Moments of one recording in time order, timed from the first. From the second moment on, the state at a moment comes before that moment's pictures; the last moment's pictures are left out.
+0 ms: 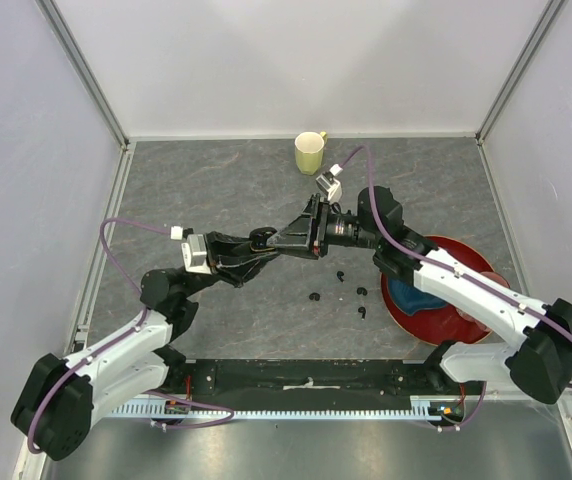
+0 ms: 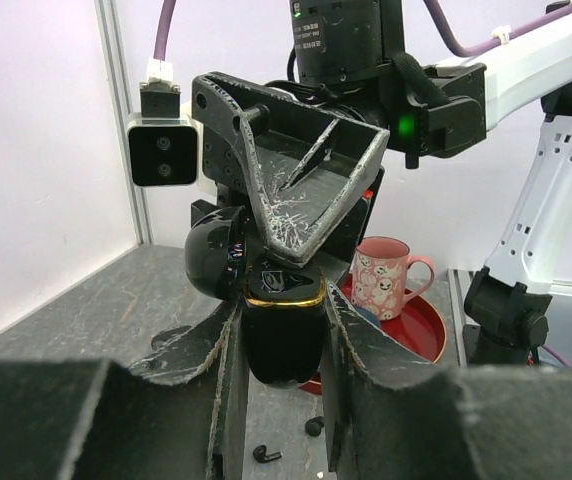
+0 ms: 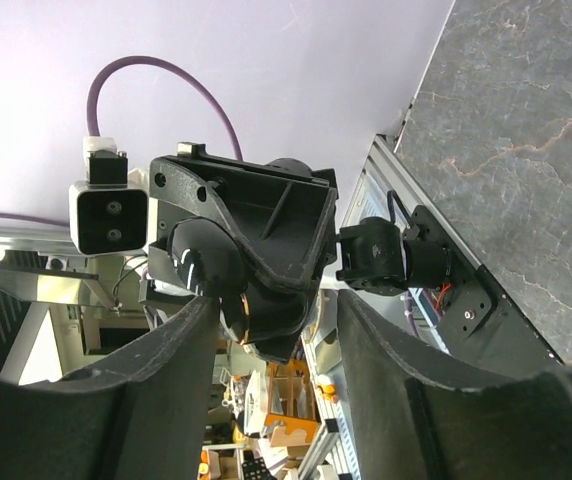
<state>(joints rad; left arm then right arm) -0.55 0.90 0.30 1.22 0.64 -0.35 0.75 1.26 0.98 0.15 -0.61 1.23</state>
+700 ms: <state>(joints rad) -0.56 0.94 0.31 1.22 0.64 -0.35 0.74 1.30 0.96 0.25 -0.68 1.32</state>
